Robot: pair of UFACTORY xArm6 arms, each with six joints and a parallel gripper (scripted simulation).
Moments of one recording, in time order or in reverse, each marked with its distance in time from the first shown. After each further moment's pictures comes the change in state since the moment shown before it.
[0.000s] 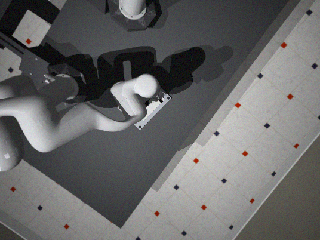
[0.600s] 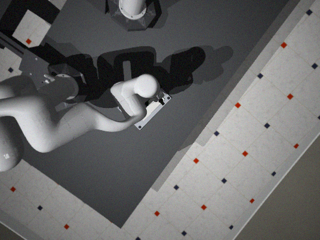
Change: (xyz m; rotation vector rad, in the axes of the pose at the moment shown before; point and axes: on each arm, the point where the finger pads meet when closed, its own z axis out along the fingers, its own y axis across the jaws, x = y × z) left arm 0.000 0.000 0.000 0.000 0.000 0.000; right arm 0.000 0.000 -0.001 0.001 0.000 0.001
